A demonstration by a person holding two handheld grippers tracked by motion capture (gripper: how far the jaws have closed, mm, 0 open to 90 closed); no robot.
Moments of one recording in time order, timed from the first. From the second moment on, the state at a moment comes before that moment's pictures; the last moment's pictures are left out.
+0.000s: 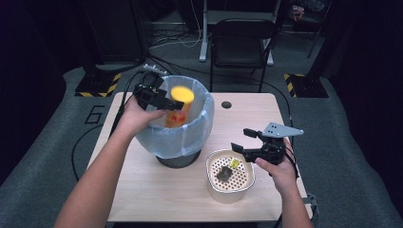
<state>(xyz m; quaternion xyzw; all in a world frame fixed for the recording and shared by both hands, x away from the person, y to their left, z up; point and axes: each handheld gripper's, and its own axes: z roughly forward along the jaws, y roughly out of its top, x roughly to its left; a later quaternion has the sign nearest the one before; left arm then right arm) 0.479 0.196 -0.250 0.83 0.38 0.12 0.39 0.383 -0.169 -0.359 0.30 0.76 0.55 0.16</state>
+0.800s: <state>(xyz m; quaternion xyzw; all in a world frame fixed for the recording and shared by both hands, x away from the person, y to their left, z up) 0.406 0.308 -0.242 0.79 0.38 0.15 0.45 0.382 -0.179 -0.361 0.31 0.76 0.54 0.17</state>
